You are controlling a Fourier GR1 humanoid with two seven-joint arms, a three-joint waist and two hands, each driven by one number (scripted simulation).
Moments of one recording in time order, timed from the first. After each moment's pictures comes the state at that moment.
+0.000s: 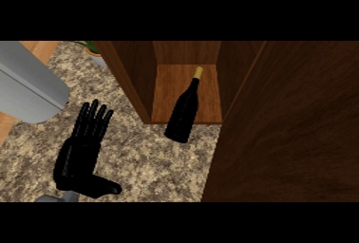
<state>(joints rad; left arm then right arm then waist) -0.02 0.32 -0.30 -1.51 0.67 -0.05 -0.44 0.34 -0.83 0.72 -2.51 -0.02 -0.29 -0.03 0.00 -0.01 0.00</state>
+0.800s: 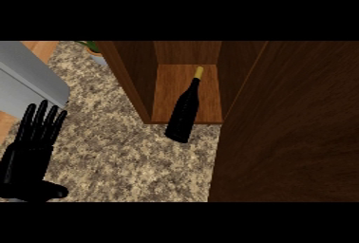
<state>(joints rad) 0.06 0.49 -0.11 -1.51 0.77 -0.21 -0.43 0.26 -0.82 0.78 -2.51 -0.01 -0.23 0.05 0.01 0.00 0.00</state>
